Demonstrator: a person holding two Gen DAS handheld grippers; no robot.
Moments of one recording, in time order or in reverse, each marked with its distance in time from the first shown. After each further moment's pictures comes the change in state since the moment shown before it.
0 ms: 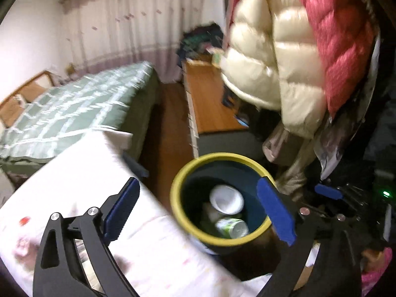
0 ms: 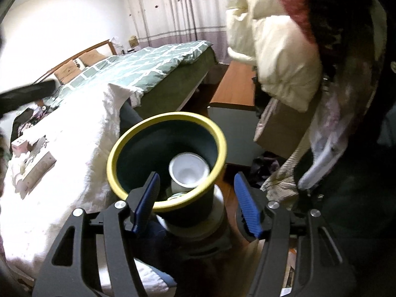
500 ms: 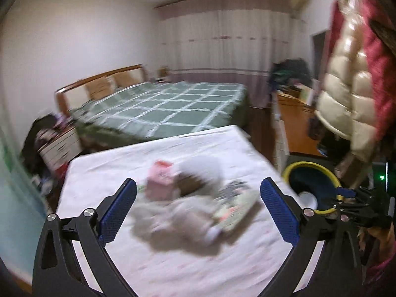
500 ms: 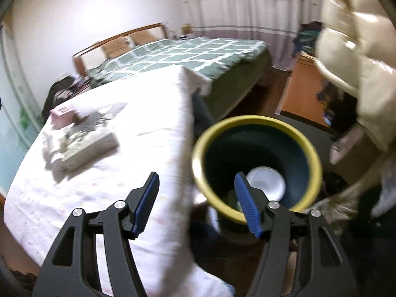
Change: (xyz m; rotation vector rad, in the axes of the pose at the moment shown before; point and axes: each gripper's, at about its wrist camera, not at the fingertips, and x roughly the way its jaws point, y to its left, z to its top) left arm -0.191 0.147 -0.118 -0.287 -0.127 0.449; right arm 0.018 0.131 0.006 -0.215 0.043 0.227
